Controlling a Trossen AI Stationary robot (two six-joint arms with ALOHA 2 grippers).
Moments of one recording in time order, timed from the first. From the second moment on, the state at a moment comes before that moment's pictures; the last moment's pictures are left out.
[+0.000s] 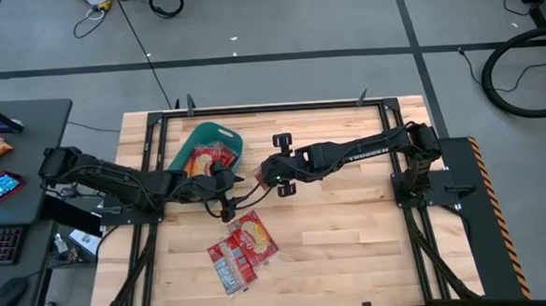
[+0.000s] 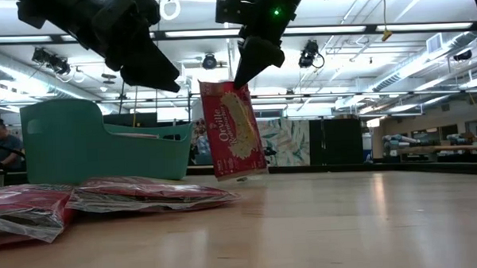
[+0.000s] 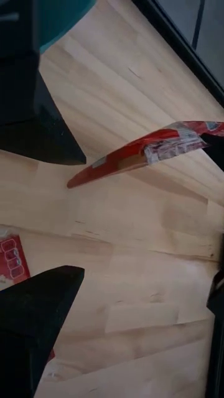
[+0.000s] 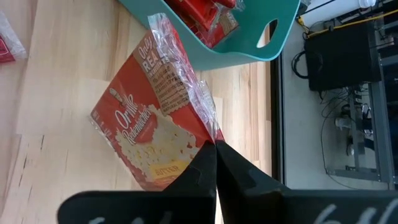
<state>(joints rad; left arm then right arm) -0.17 1.17 0.61 0.01 -0.37 -0.26 0.05 1.86 1.57 -0.68 0.56 -0.29</state>
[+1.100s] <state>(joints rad) -0.17 1.17 0.61 0.01 -0.37 -0.28 0.05 1.86 1.57 -0.68 0.56 -0.29</state>
